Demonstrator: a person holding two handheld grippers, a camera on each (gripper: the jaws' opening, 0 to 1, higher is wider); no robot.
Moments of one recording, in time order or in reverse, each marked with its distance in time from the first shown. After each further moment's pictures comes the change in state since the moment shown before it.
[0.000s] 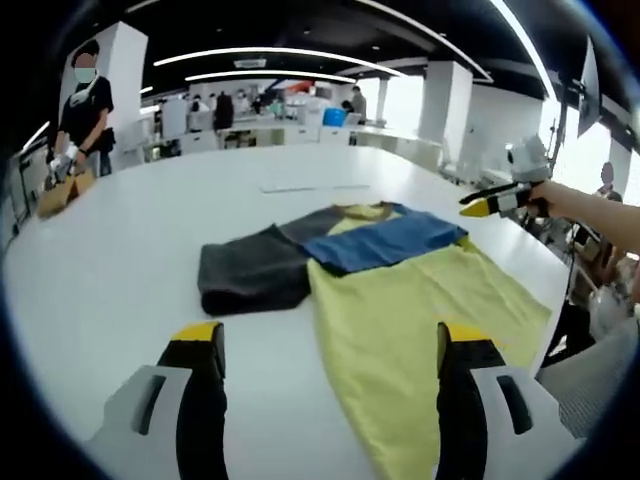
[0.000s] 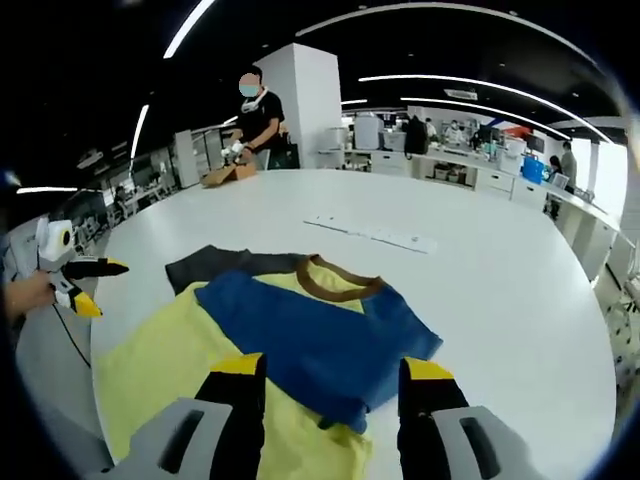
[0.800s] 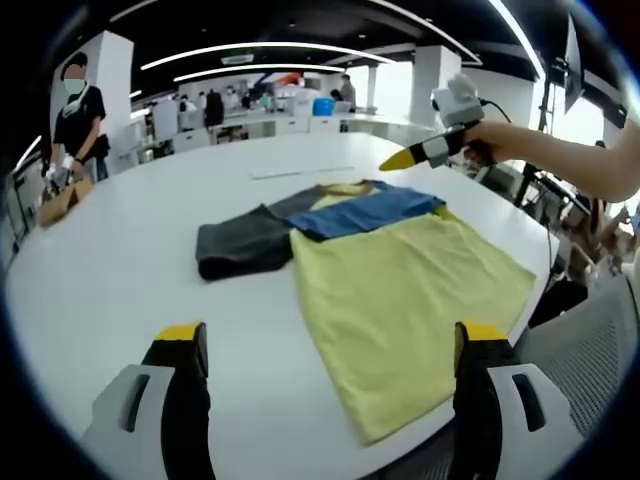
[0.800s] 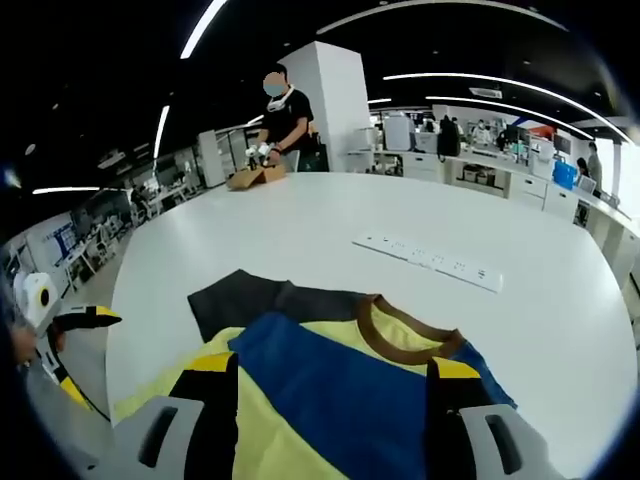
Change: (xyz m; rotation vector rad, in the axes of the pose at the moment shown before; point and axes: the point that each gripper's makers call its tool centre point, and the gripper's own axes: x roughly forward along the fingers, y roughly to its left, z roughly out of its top) left arm -0.045 -0.025 -0.035 0.063 0.056 -0.019; right arm 0.061 0.070 0.061 -0.024 -0.010 0.136
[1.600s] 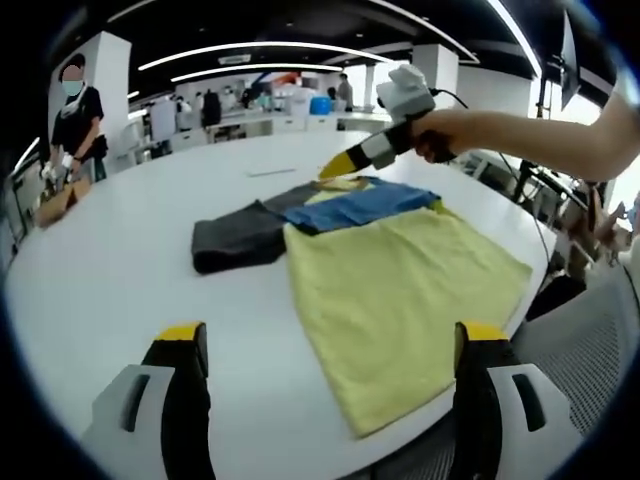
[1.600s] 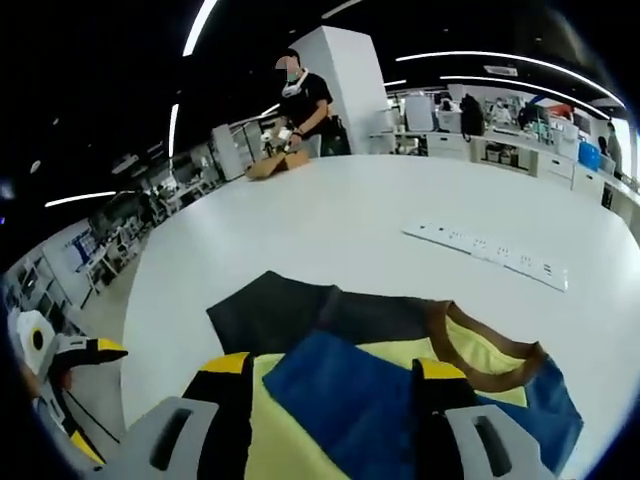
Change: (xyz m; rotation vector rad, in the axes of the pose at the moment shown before) left arm -0.003 -0.008 -0.010 0.015 0.011 -0.008; right arm 0.069 0.054 0.015 0.052 0.058 0.113
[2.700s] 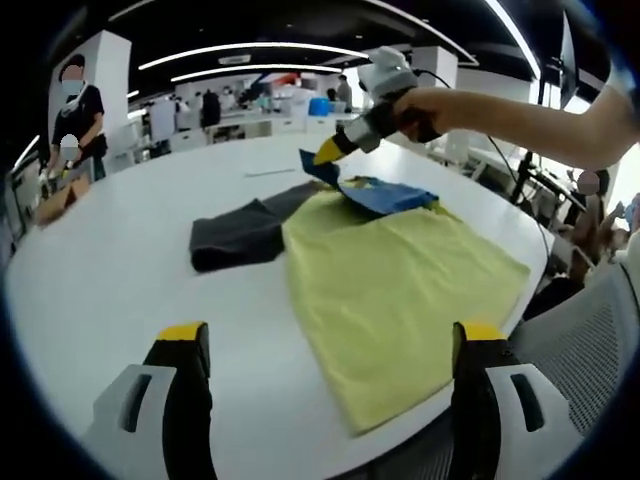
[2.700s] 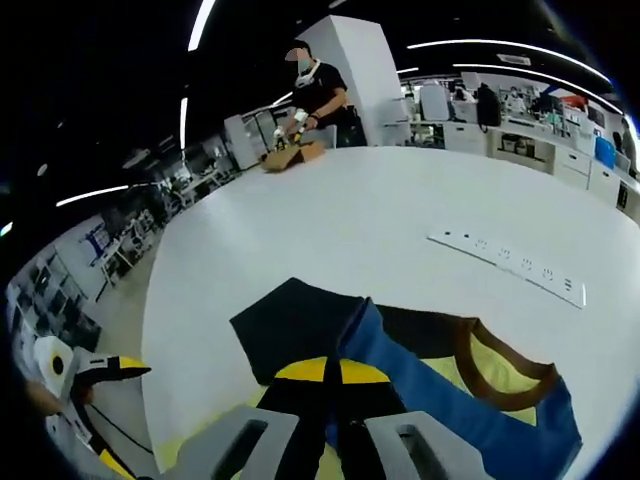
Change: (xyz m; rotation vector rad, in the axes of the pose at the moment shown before) left arm -0.003 -0.002 -0.003 -0.007 -0.006 -0.006; right arm 0.016 0.032 0.019 -0.017 0.079 0.089
